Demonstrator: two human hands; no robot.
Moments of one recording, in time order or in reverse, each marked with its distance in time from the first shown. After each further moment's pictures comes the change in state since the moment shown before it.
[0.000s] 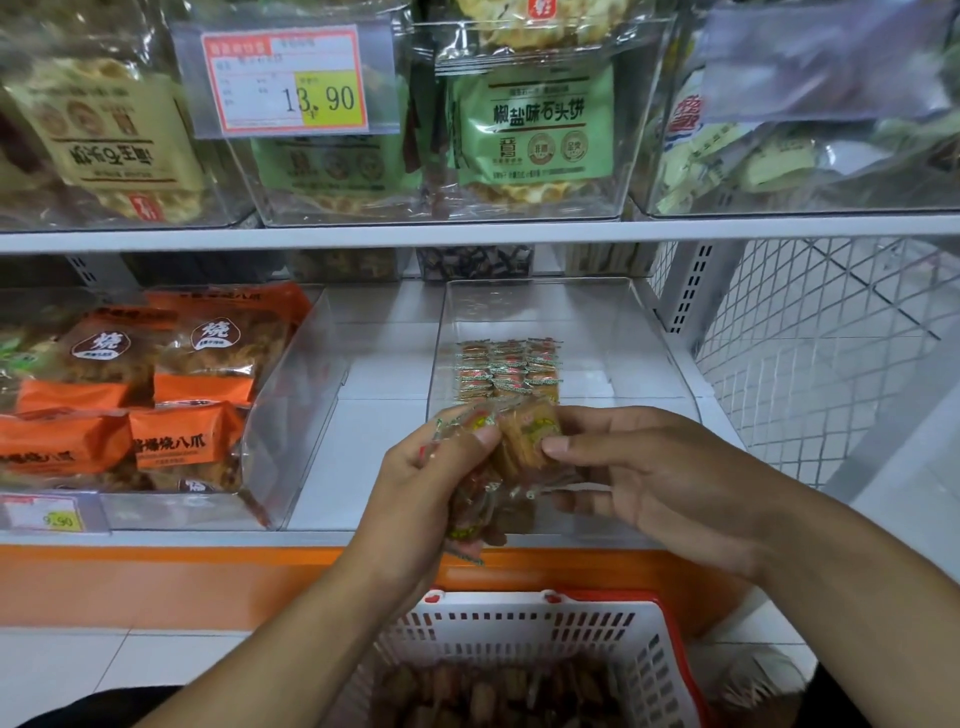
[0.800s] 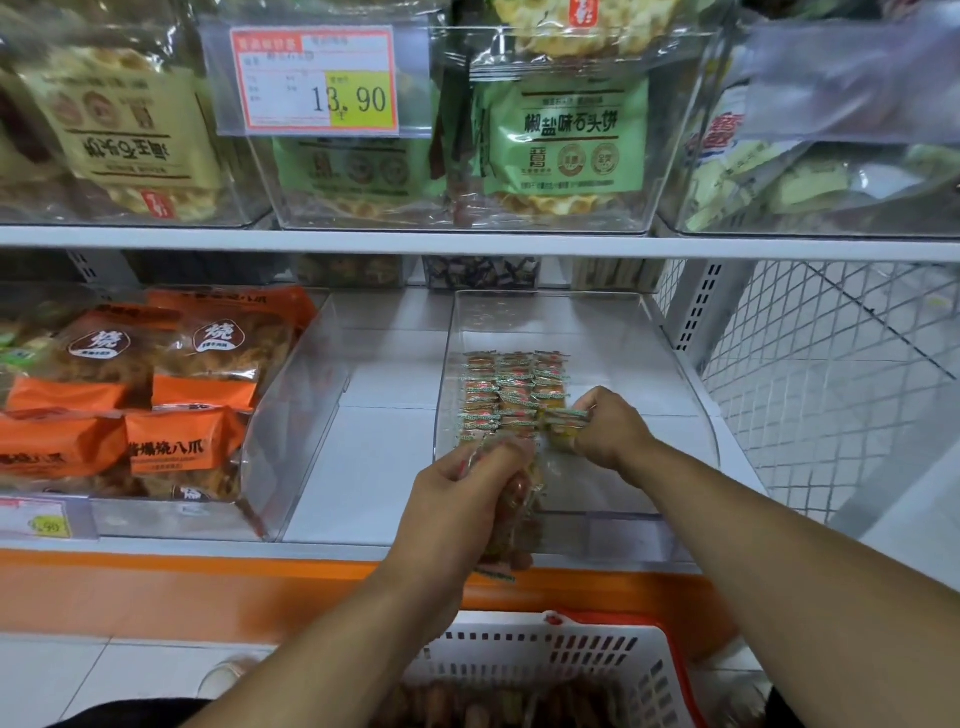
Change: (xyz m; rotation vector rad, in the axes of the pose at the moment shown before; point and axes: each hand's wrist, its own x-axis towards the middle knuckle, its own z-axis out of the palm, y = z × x) left_hand 0.009 -0.003 0.015 -0.001 0.104 -0.225; right_hand 0.140 0.045 -0.086 -0.938 0.674 0.057
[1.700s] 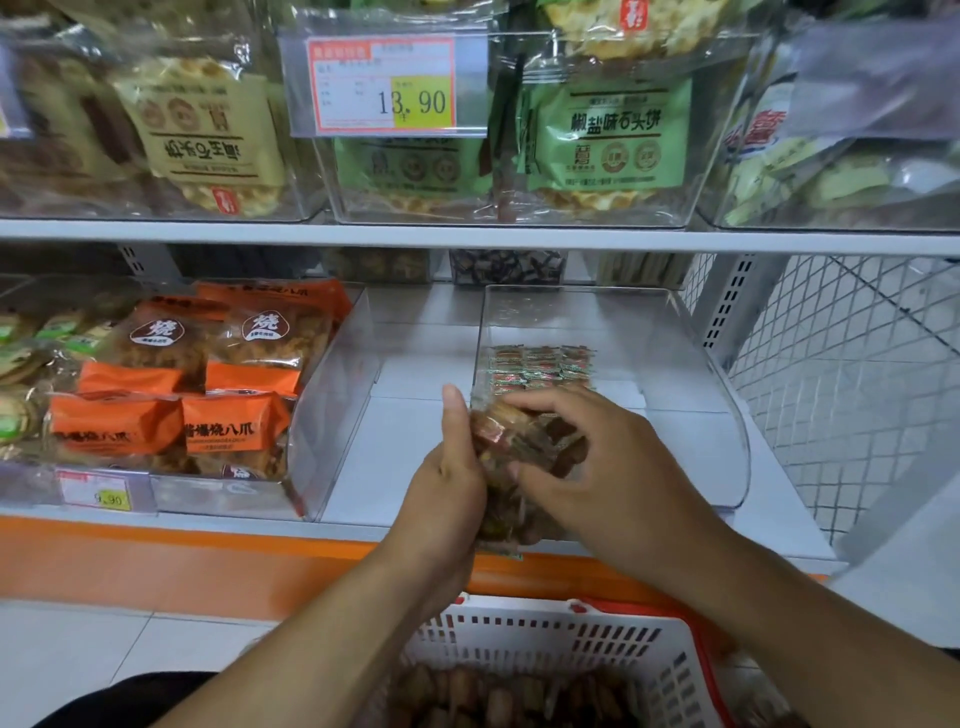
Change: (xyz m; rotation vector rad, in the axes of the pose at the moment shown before) left_hand -0.006 0.003 -0.023 0.004 0.021 0.063; right_hand -0.156 -0.072 -0.018 0.067 0.023 -0.686
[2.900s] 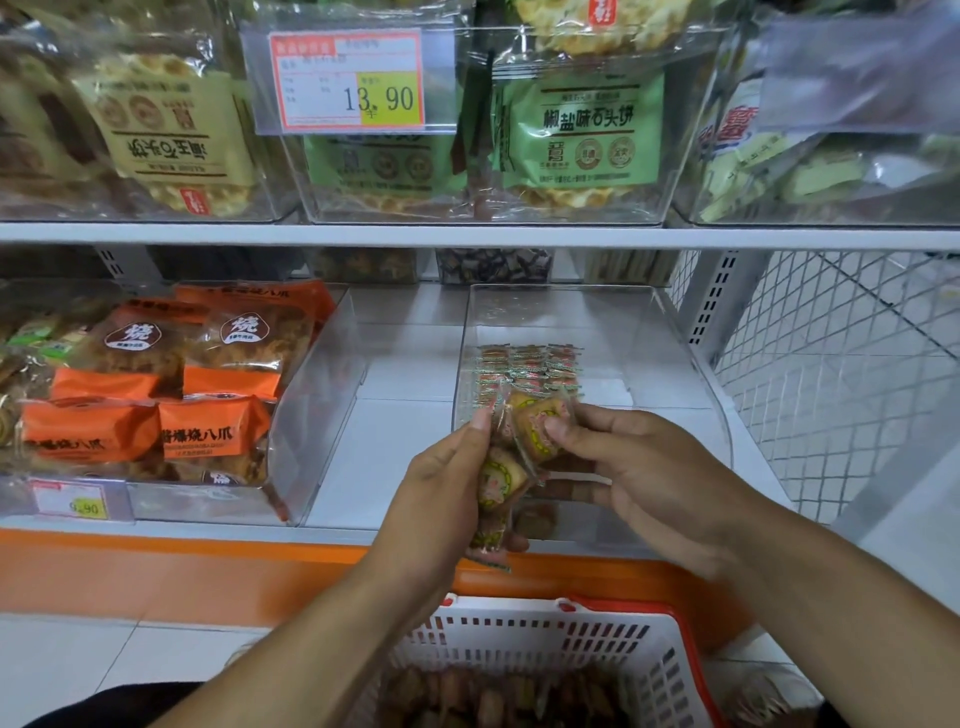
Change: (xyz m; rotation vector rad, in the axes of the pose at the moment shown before) left_hand -0.002 -0.003 0.001 0.085 -0.141 0.124; right_hand 0.001 0.032 -0.017 0.957 -0.132 0.542
